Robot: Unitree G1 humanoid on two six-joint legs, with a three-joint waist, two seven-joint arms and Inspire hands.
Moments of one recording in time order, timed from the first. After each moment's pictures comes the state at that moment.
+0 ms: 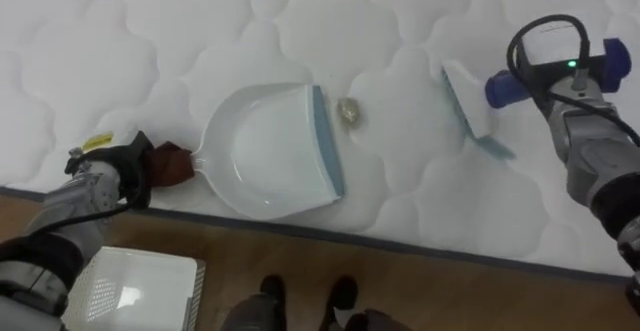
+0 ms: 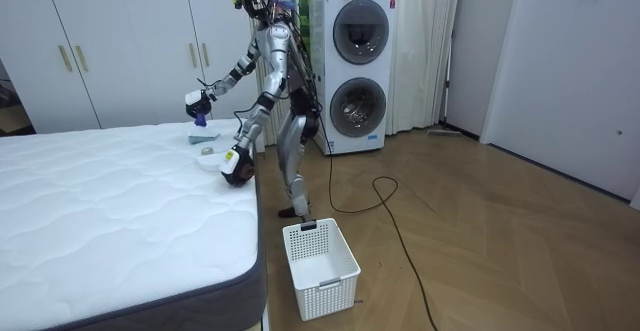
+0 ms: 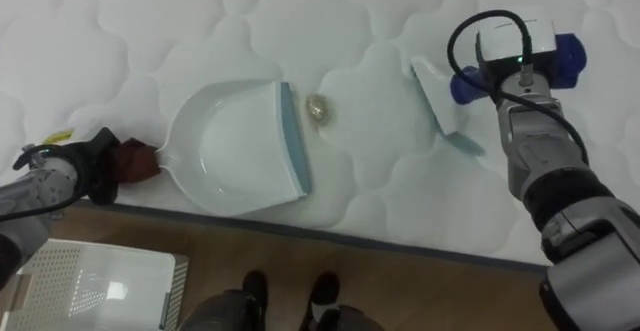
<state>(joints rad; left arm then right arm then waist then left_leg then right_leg) -0.56 0.58 -0.44 1.04 0.57 0.07 0.02 -0.77 -0.59 0.61 0.96 -0.91 0.21 -0.27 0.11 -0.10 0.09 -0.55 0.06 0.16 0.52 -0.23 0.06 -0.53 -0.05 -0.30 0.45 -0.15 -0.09</state>
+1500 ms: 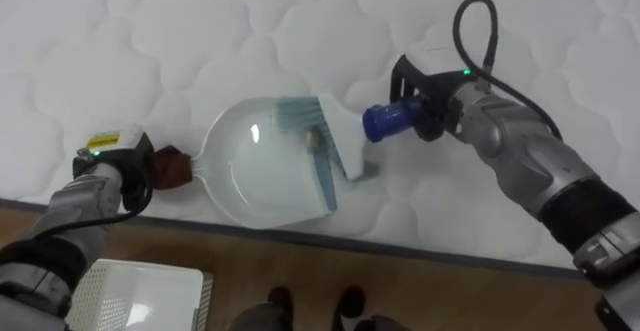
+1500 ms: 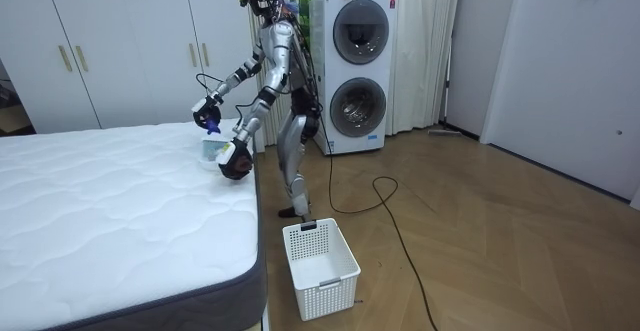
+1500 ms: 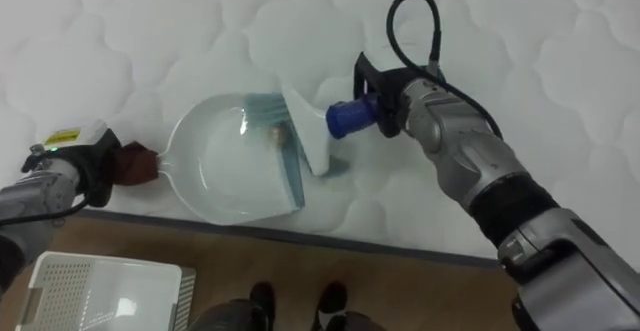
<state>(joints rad) -0.56 0.57 -0.43 1.06 0.72 0.05 0.06 -0.70 -0.47 0.63 0.60 -0.65 0.08 0.15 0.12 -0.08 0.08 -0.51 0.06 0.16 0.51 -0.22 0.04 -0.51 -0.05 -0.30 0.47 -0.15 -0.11</state>
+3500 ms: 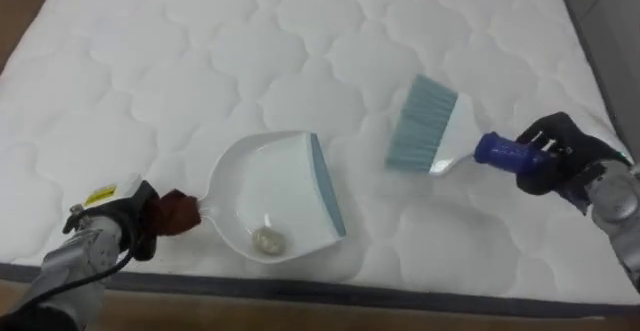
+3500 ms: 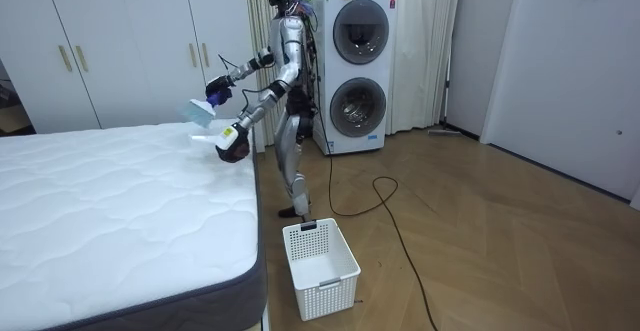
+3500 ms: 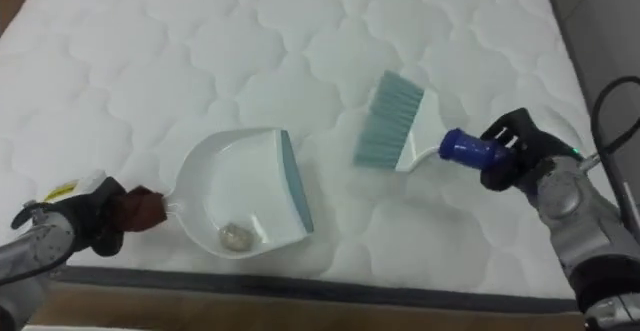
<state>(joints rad) -0.22 0.55 -0.21 0.75 0.64 0.07 -0.03 -0.37 -0.62 0.16 0.85 -0.26 0.00 -0.08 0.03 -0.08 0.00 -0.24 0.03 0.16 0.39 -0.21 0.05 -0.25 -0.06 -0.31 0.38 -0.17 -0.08</state>
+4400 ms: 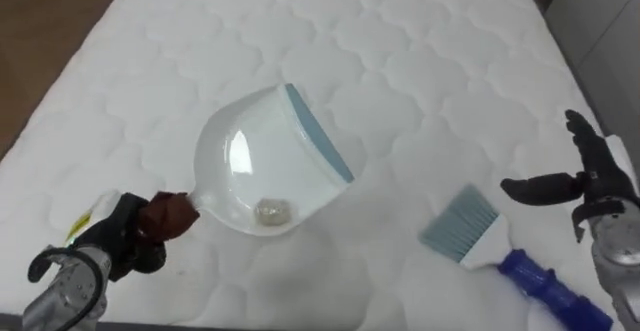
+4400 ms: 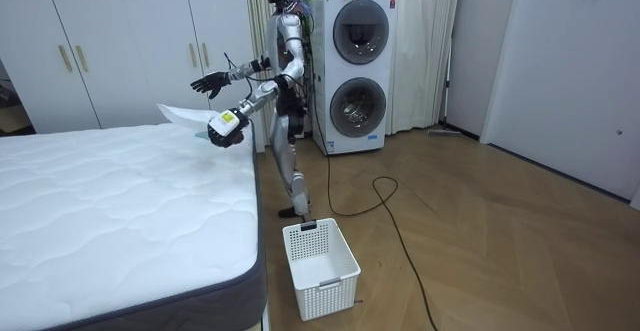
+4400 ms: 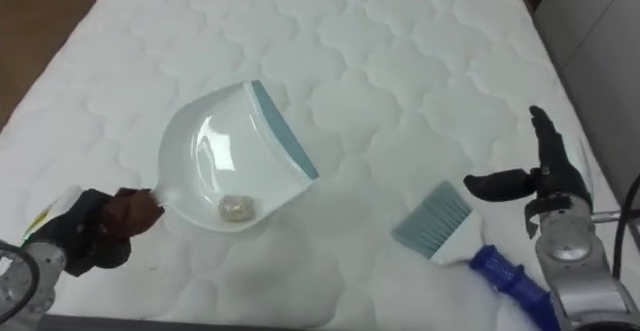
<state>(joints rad) 0.01 0.44 0.03 0.45 0.50 0.12 -0.05 -0.14 -0.54 0.05 0.53 0.04 0.02 -0.22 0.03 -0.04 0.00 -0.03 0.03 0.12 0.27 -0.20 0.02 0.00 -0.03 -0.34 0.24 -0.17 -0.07</state>
